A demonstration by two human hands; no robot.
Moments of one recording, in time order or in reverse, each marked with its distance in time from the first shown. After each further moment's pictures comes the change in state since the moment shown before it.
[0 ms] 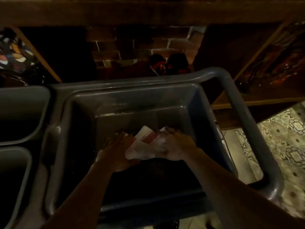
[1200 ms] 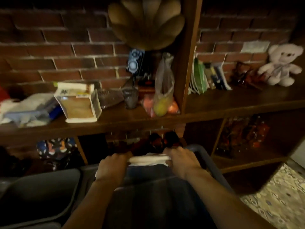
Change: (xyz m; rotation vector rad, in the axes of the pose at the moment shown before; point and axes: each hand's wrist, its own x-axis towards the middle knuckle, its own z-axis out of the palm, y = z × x) left_hand -0.099 0.055 -0.230 0.227 0.629 0.075; right_hand -0.103 -0.055 -0.196 -0.116 0.565 -0.012
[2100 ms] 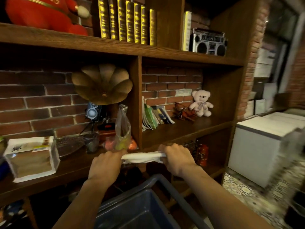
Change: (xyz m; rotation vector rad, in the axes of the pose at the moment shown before) left_hand 0.014 0.077 -0.147 -0.097 0.335 0.351; right_hand -0.088 0.019 -0.159 -0.155 0.303 0.263
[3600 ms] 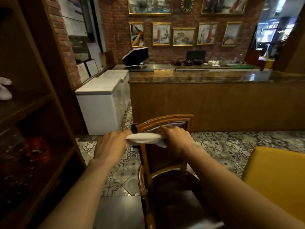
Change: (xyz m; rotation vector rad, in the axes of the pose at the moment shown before) left_hand -0.002 0.641 0.111 -0.510 -0.065 1.045; right_hand -0.408 0.439 -0.053 -0.087 0.046 0.994
